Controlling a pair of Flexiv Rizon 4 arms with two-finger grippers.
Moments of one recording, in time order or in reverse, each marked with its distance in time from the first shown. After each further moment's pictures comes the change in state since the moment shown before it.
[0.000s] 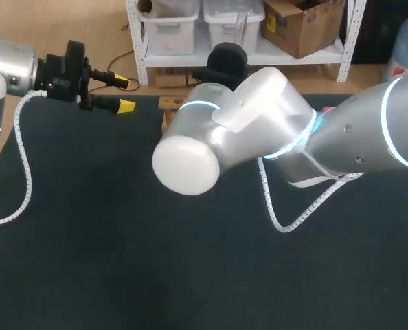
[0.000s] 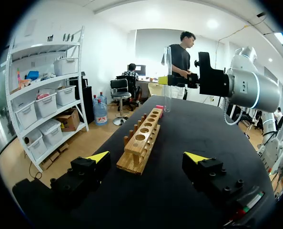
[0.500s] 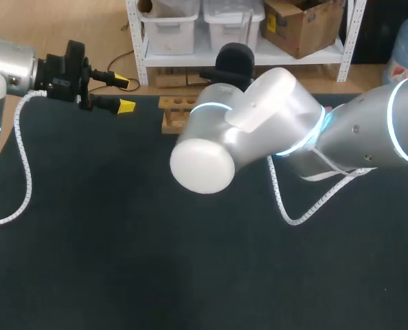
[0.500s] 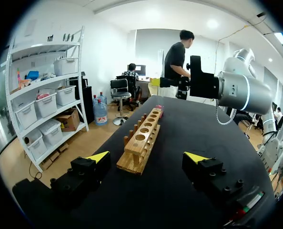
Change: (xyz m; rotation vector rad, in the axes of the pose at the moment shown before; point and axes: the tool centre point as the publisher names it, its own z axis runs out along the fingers) left arm 0.000 0.000 0.000 0.000 0.000 0.000; right arm 0.004 -0.004 0.026 -0.037 -0.030 -0.008
